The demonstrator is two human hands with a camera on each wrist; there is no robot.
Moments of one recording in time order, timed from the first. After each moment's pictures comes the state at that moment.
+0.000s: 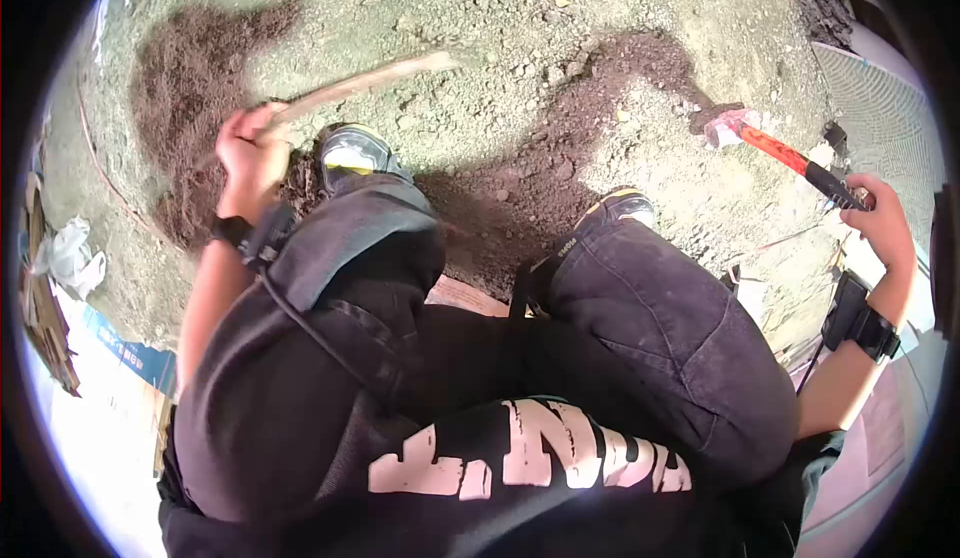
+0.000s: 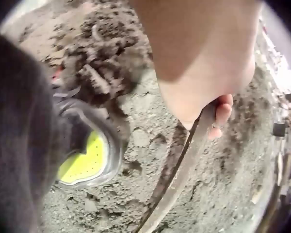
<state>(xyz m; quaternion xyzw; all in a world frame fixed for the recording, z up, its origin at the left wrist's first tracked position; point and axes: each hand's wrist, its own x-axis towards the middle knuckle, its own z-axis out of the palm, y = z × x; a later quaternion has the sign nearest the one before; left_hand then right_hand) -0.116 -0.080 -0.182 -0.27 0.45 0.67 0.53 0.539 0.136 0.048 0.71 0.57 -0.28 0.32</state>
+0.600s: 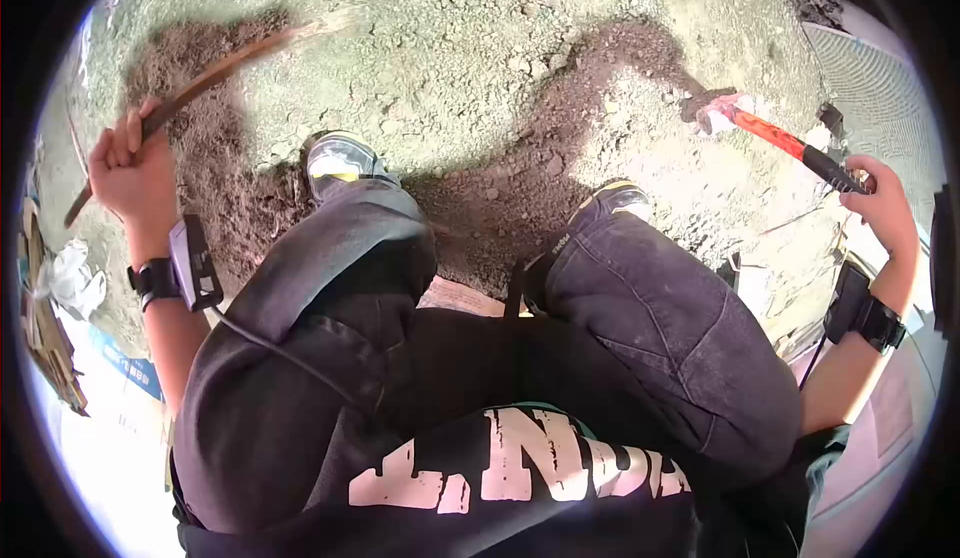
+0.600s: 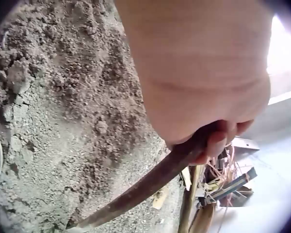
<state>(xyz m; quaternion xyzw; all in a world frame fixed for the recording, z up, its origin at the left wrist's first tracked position) -0.163 -0.007 -0.073 0.08 0.44 0.72 0.53 0.541 0.137 0.050 0.71 0.56 -0.29 0.32</state>
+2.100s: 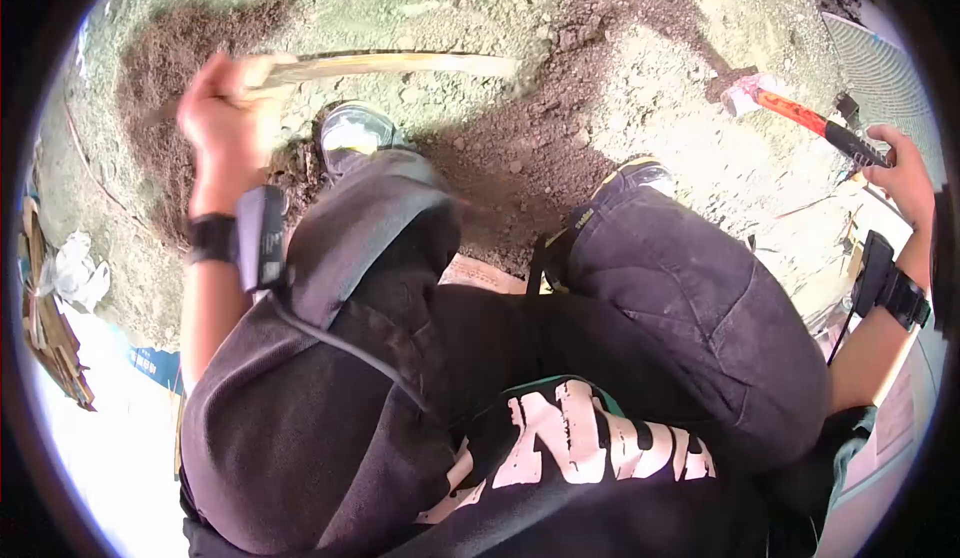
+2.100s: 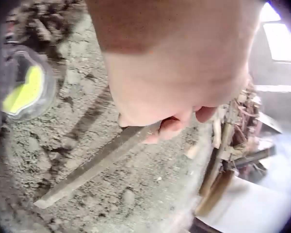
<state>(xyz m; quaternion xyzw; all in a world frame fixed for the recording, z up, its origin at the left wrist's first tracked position) -0.074 -0.022 -0.122 -0.10 0.58 0.61 0.54 0.545 0.153 0.041 0.66 0.61 -0.24 0.37</state>
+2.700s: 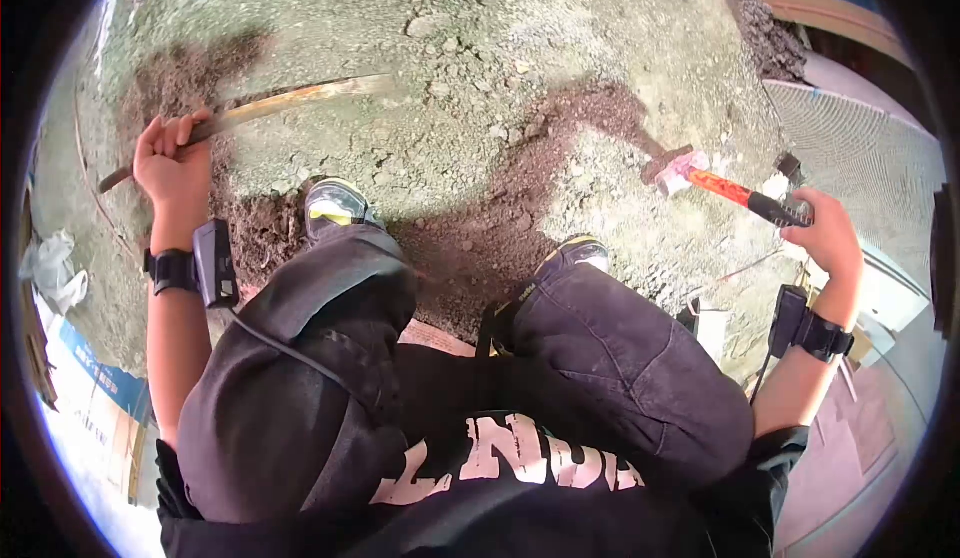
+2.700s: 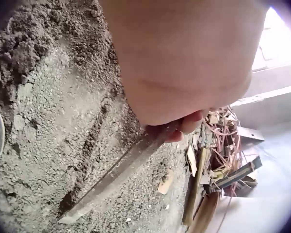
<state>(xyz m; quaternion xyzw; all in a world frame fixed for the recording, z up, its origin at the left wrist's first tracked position) -0.132 0.000 -0.091 -0.04 0.49 0.74 0.45 0.506 0.142 0.057 0.65 0.64 -0.18 0.36</state>
